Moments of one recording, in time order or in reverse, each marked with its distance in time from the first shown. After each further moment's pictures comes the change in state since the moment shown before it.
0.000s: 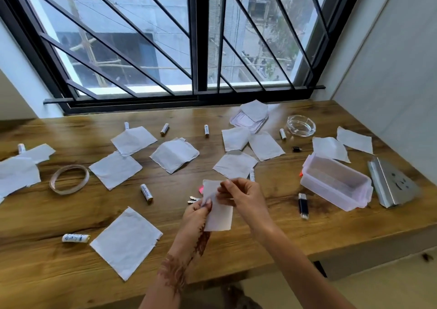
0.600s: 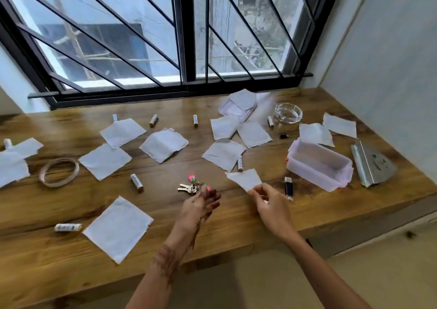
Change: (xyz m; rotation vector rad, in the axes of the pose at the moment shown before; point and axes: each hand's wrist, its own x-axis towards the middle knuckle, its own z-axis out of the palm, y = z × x) left_hand 0.005 -0.021 0.006 0.270 -0.038 -0.066; right_hand -0.015 0.054 -0.082 -0.629 0.162 -0.187
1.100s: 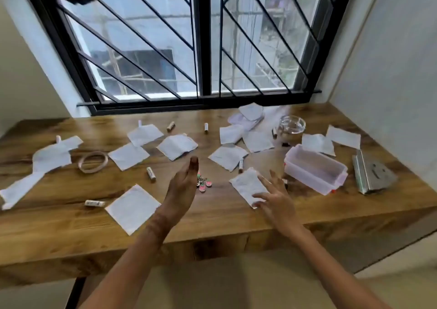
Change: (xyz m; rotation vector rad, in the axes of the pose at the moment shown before) left_hand -0.070 0.041 0.012 0.432 0.256 0.543; right_hand 0.000 0.050 -0.022 -0.479 0.016 -0.548
